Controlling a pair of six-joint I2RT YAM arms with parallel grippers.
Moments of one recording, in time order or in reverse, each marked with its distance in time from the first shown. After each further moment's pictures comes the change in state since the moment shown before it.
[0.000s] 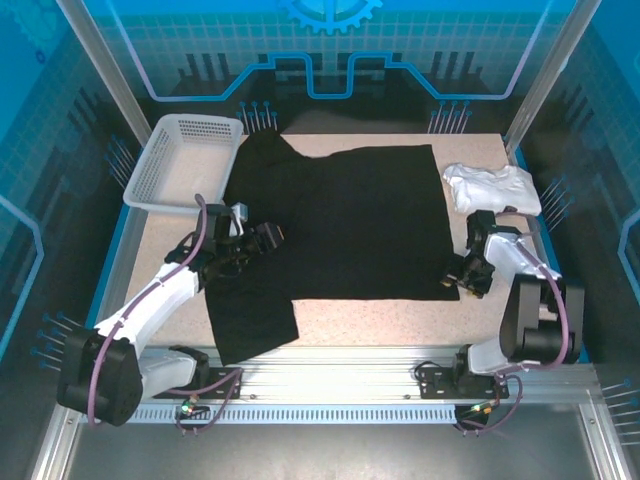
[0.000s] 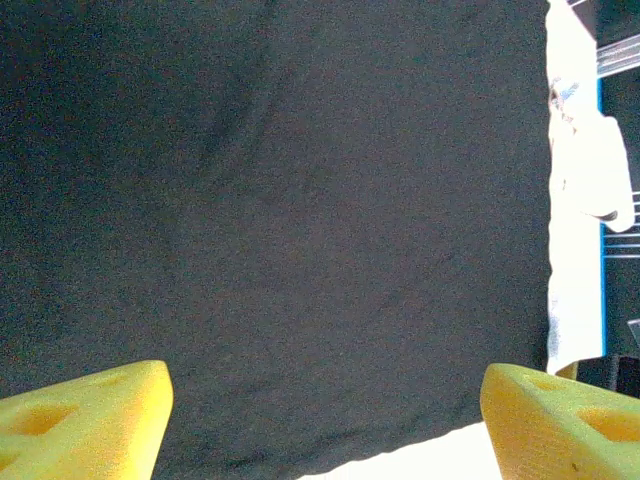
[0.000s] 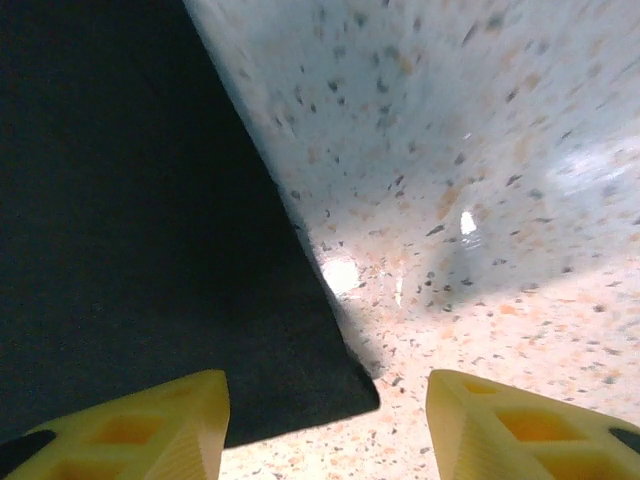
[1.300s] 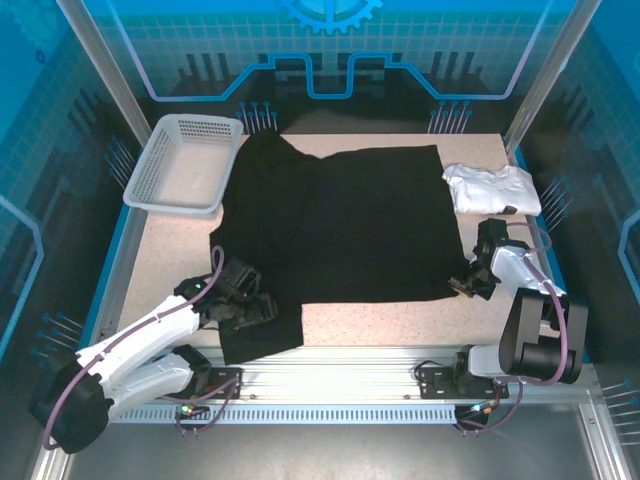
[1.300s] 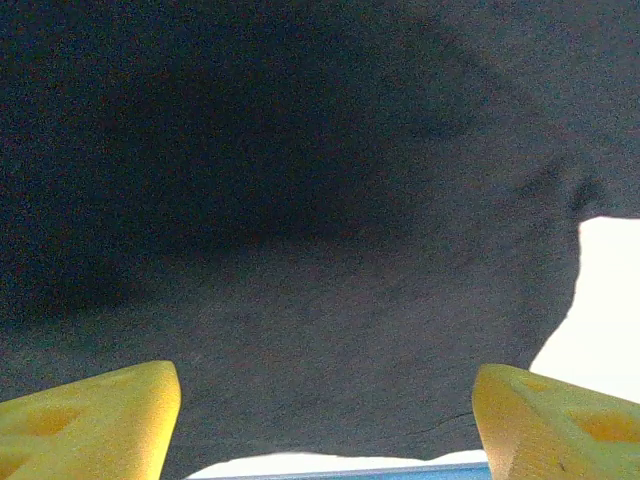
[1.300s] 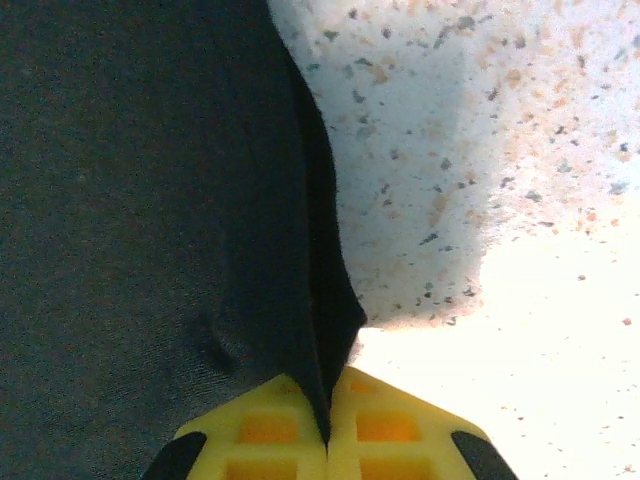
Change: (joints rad) left arm -0.347 -0.209 -0.178 -0.549 -0.264 -0.224; right arm -0.079 -0.125 -0.103 0.117 -0.086 0.005
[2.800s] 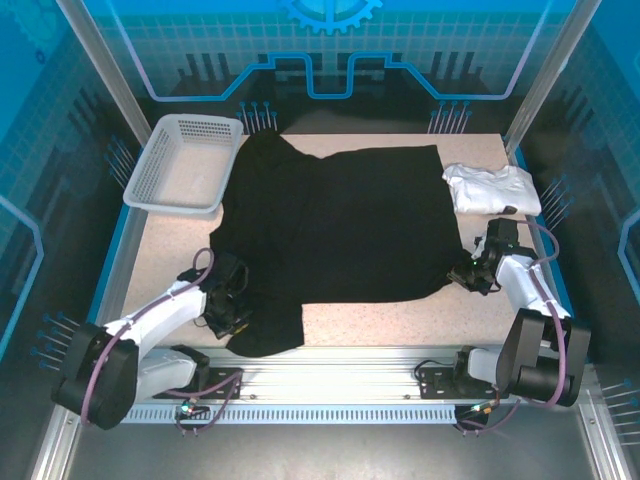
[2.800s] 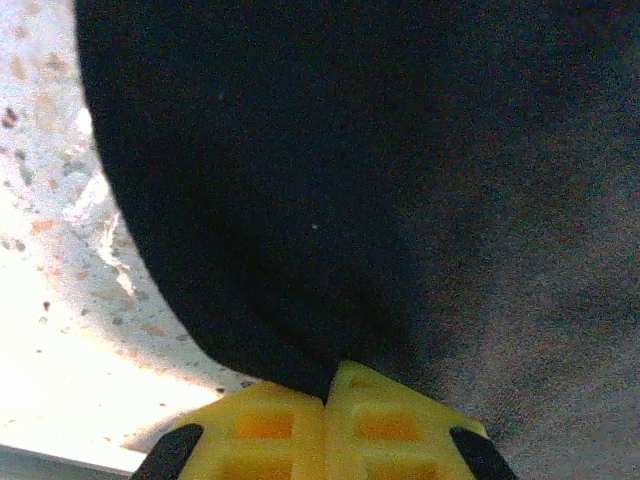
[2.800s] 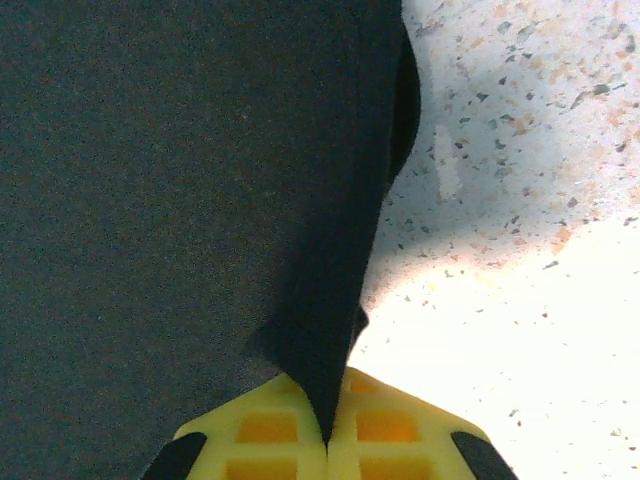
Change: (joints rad) left arm 0.241 0.180 -0.045 0.027 0.075 -0.077; right arm -0.040 -0.106 -0.024 0.066 -0.170 -0.011
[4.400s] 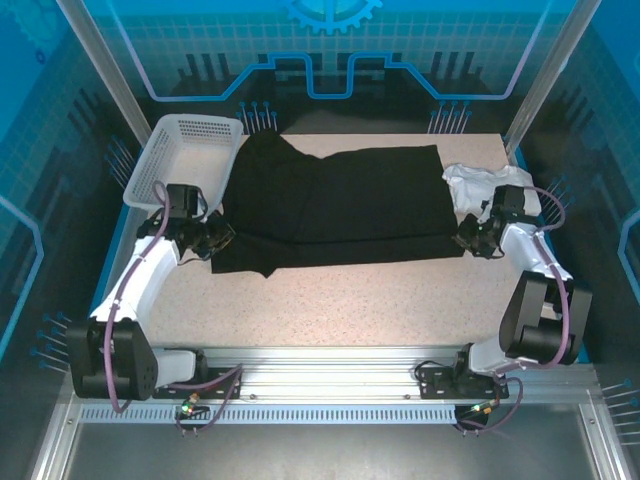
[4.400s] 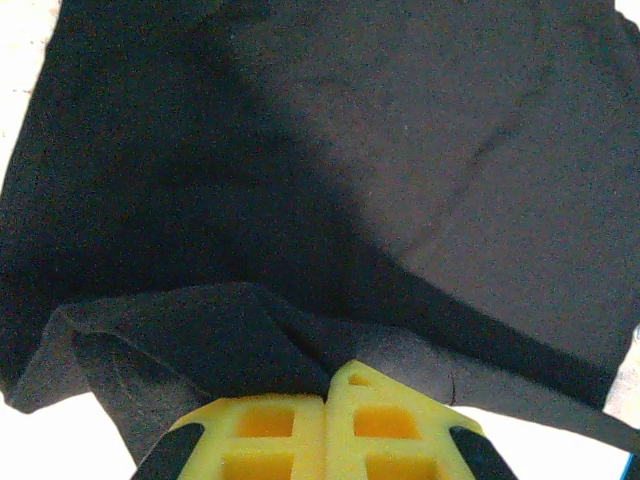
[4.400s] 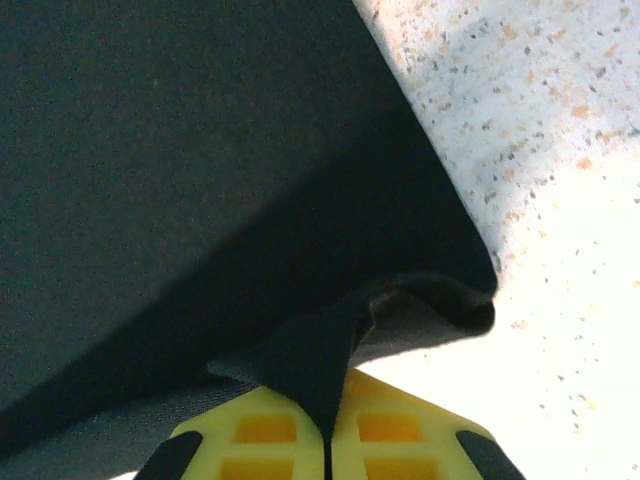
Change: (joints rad) left arm 0.380 0.146 0.473 0.150 0.149 0.262; right arm 0.006 0.244 0.275 0.117 -0.022 0.034
